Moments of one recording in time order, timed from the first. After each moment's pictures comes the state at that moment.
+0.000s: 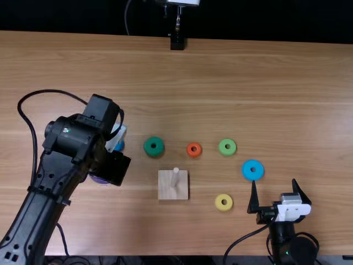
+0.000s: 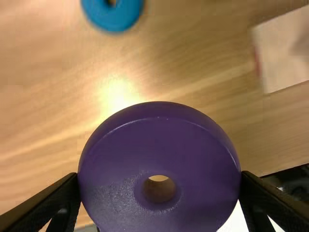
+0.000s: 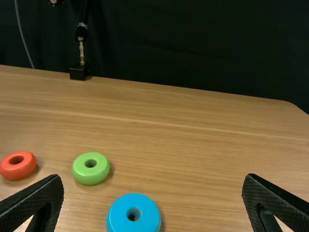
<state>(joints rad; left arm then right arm) -0.34 1.56 1.55 -1.43 -0.02 0.00 0.05 0.02 0.03 -0.08 0.04 -0.15</state>
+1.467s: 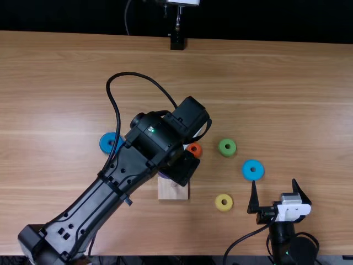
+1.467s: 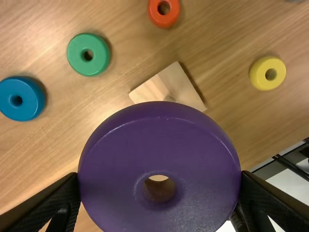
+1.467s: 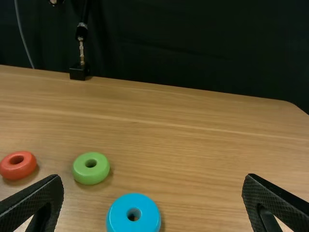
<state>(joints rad) -0.73 1.84 1.98 -1.50 -0.02 -0.19 0.05 0.02 0.03 -0.08 0.04 -0.15</state>
